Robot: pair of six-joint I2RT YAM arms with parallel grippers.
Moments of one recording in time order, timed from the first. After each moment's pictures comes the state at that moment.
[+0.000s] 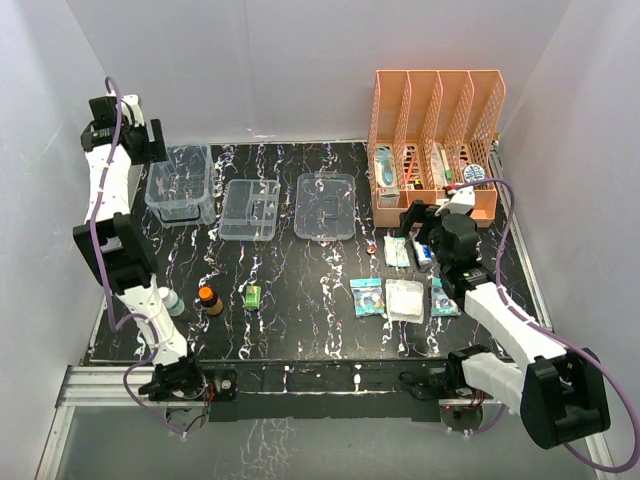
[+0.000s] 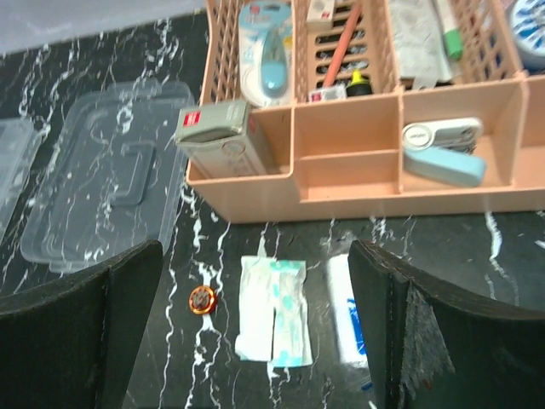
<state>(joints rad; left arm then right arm) 0.27 2.03 2.01 -0.73 0.14 0.09 0.23 1.01 0.53 0.26 0.16 0.28</state>
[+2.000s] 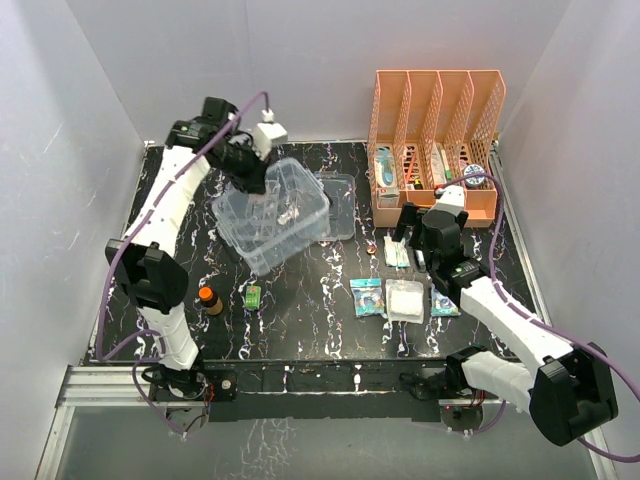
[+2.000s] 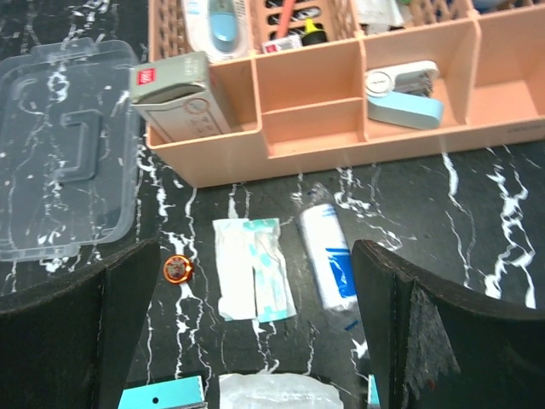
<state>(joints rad) -0.22 1.87 2.05 -1.22 0.50 0.60 0.38 1.04 0.63 0.00 0.40 0.33</state>
